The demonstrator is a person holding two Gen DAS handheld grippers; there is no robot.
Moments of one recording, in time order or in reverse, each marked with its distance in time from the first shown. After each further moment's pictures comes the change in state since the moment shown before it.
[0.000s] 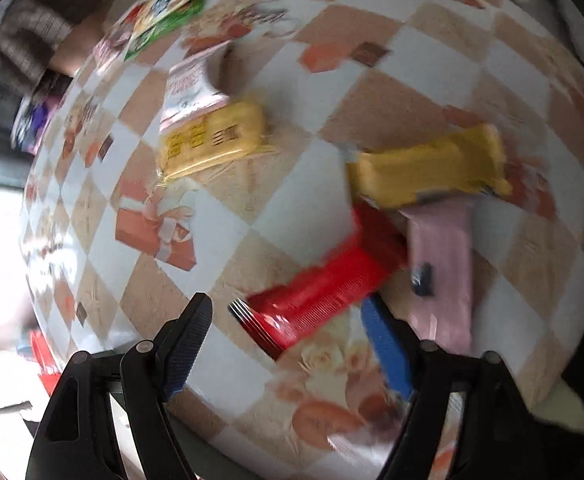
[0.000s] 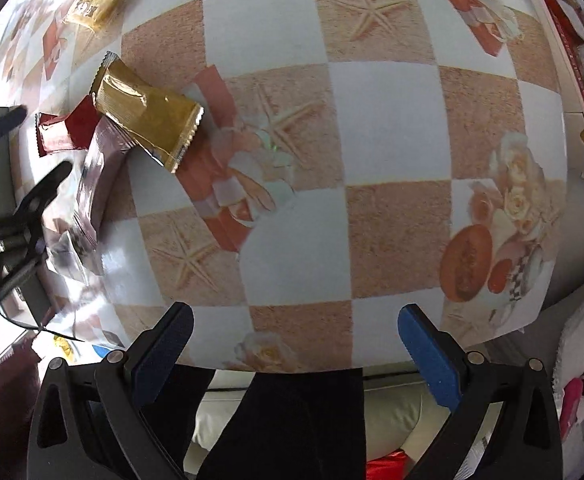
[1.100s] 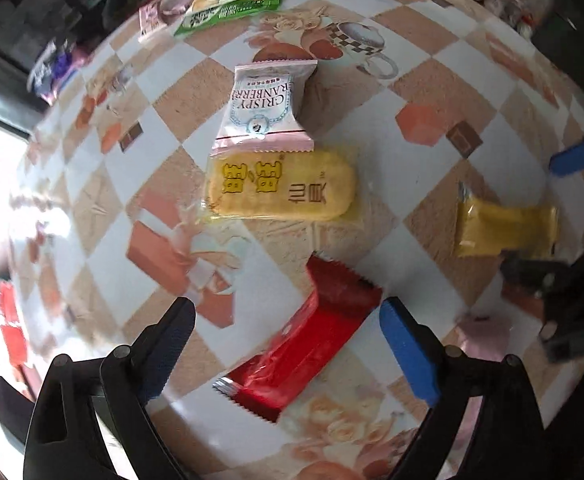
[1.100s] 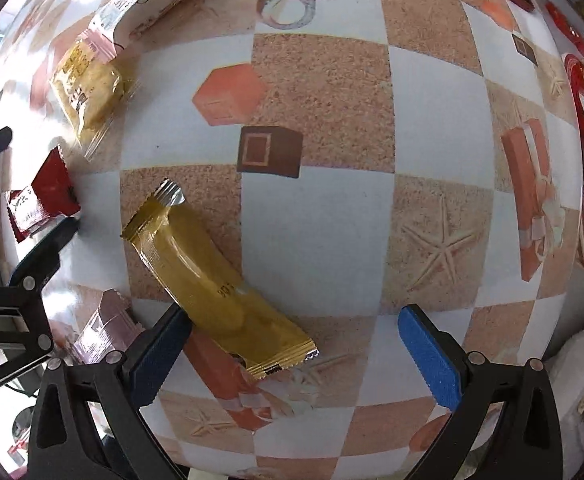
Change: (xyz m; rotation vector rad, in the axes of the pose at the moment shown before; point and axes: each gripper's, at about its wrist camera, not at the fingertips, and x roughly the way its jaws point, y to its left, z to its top) left arm 0.024 0.050 0.046 -0.173 -0.019 -0.068; right arm 0.013 0.032 0.097 -0.141 -0.150 -0.104
